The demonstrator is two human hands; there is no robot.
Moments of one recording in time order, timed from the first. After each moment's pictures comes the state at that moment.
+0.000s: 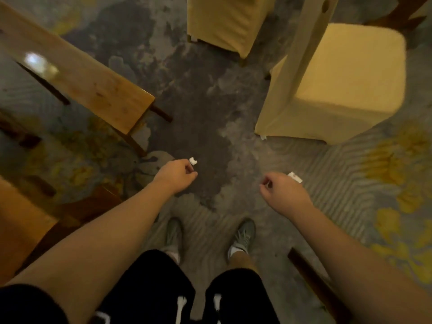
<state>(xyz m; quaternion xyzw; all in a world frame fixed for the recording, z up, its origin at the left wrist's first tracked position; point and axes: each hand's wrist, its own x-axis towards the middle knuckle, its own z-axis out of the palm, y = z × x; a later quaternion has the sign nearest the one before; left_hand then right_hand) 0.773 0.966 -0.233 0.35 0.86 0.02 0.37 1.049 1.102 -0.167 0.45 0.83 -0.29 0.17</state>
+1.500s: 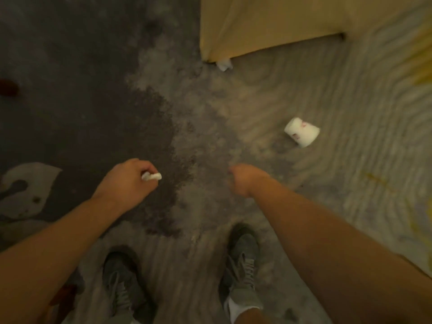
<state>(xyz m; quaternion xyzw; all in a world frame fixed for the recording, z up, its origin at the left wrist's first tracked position) 0.803 1.074 -0.638 0.49 0.76 -0.02 0.42 1.082 1.174 -0.712 0.43 0.71 -0.39 0.41</state>
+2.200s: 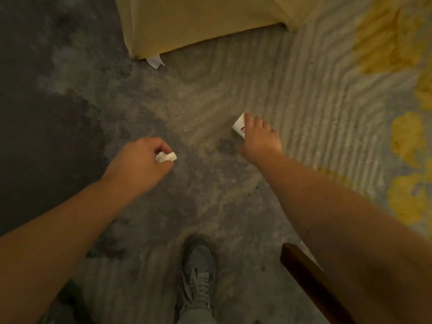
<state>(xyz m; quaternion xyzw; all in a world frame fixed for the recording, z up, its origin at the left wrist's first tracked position) 0.967 1.179 -0.667 0.54 0.73 0.07 0.41 1.234 1.281 -0.746 0.60 0.73 -0.18 0.28</state>
